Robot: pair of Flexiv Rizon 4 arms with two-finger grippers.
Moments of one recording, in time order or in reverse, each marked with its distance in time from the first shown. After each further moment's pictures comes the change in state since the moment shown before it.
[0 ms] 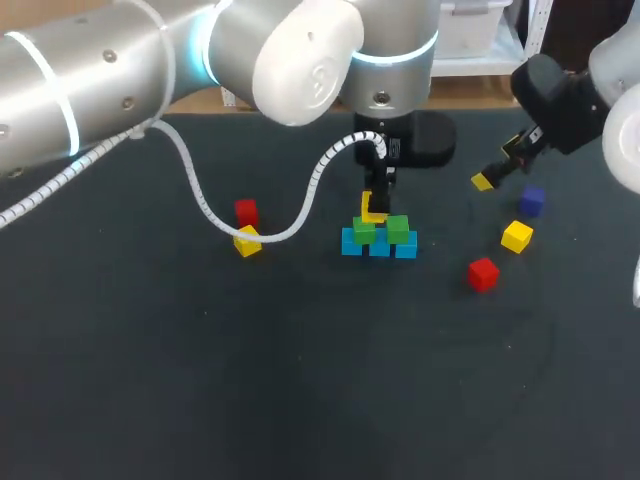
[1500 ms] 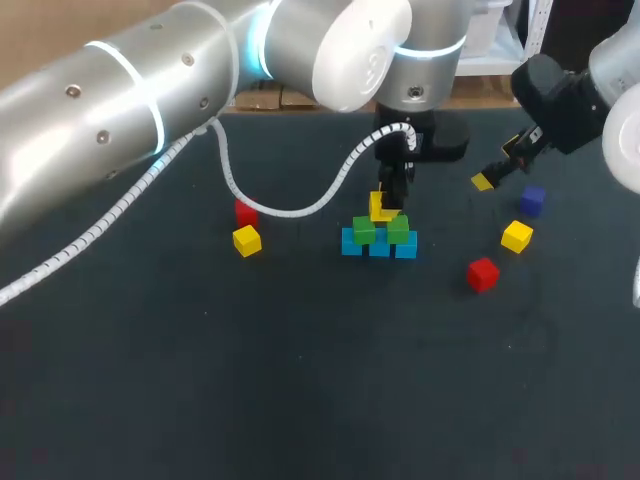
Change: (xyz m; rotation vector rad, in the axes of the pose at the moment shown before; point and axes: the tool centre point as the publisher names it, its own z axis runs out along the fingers) left arm -0.010 0.025 0.027 0.070 0.086 -0.118; right arm 0.000 0.000 0.000 0.000 0.000 0.000
